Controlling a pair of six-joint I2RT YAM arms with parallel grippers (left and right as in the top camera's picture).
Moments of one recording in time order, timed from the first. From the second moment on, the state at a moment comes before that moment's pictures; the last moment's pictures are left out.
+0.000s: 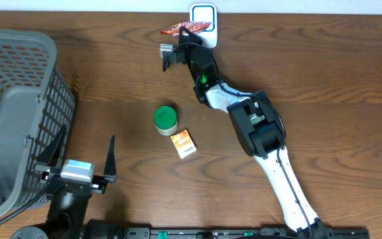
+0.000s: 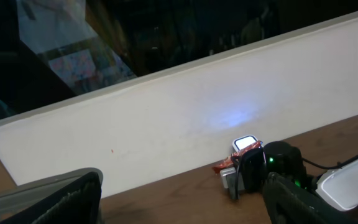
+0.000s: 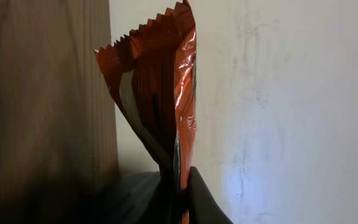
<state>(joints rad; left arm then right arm) -0.13 0.21 0.74 -0.41 0.08 0.25 0.51 2.71 1.87 0.83 0.17 -1.51</state>
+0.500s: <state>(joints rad) -0.13 0.21 0.74 -0.48 0.08 0.25 0.48 2.71 1.89 0.83 0.14 -1.55</state>
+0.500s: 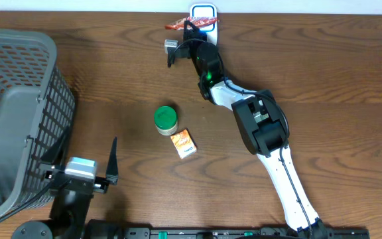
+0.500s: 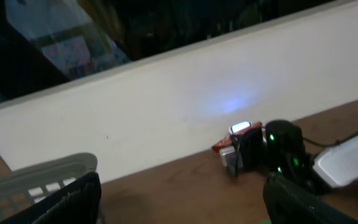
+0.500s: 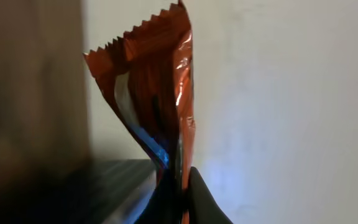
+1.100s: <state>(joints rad) -0.13 0.21 0.74 -0.56 -0.02 0.25 0.50 2.43 1.85 0.26 0.35 -1.52</state>
